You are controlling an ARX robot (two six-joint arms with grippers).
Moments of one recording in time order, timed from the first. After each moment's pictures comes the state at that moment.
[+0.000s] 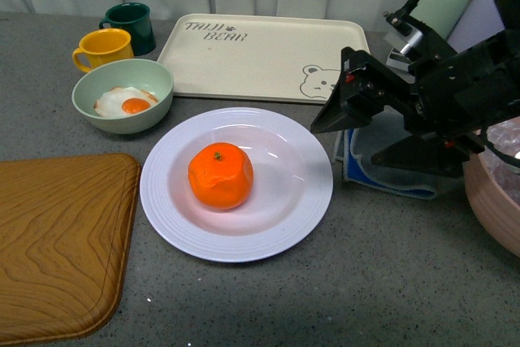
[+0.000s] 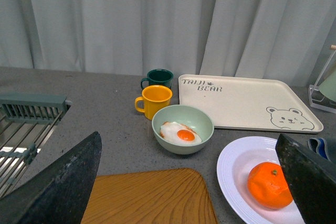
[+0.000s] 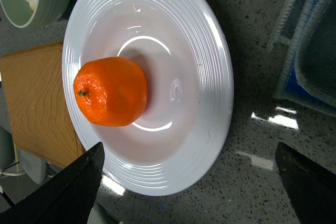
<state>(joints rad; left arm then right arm) 0.00 0.00 0.02 0.00 0.00 -0.01 0.24 1.98 1.06 -0.14 -0.53 0.37</state>
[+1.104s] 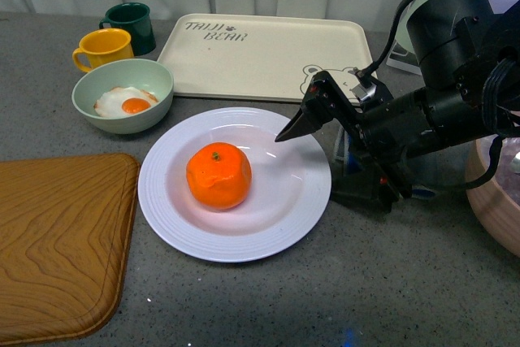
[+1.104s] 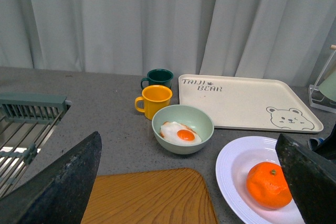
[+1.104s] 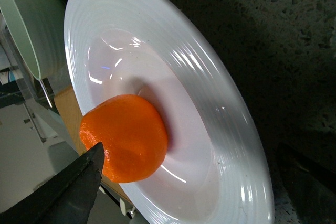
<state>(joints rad) 0.00 0.00 0.02 0.00 0.00 0.00 0.26 2.26 1.18 0.05 -0.71 0.76</state>
